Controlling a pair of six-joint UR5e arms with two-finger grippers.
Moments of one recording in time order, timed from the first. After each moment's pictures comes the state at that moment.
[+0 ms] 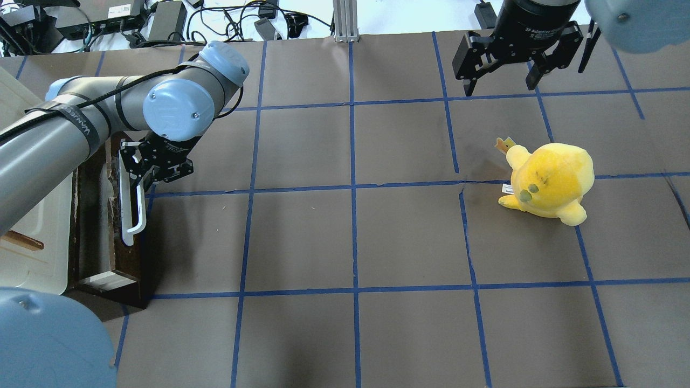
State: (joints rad) left arm -1.62 -1.97 -1.64 -1.66 2.34 -0.51; right arm 1.60 -1.48 1.44 -1.57 -1.58 -0.02
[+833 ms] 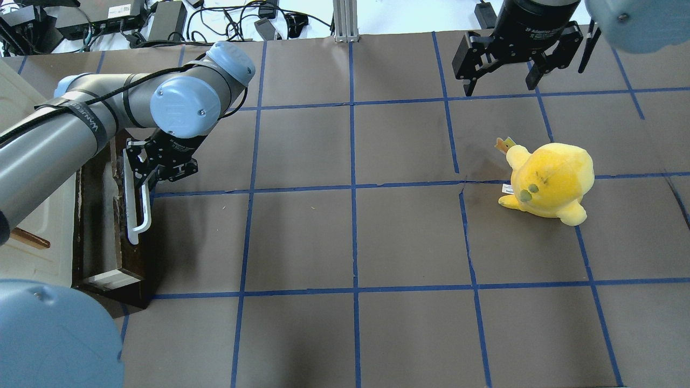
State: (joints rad) left arm -1.63 -1.99 -1.63 -1.68 2.34 -0.54; right arm 1.60 -1.48 1.44 -1.57 -1.58 -0.02
